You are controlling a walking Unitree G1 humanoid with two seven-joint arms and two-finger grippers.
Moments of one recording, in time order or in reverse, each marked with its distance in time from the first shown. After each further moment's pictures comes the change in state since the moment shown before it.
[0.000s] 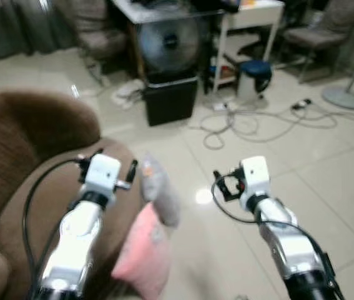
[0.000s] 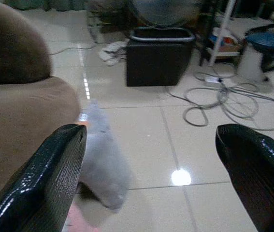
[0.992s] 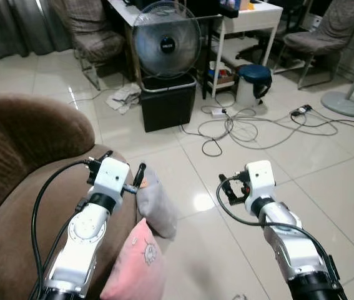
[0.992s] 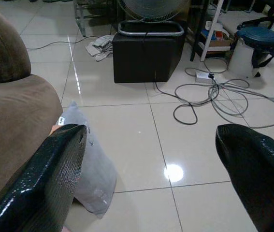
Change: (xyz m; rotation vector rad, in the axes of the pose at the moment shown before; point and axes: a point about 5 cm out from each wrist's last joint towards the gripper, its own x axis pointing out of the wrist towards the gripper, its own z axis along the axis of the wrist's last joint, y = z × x) left arm -0.001 -0.001 -0.002 0.028 0.007 -0.017; right arm 0.001 -0.003 -0.004 0.009 0.019 -0.014
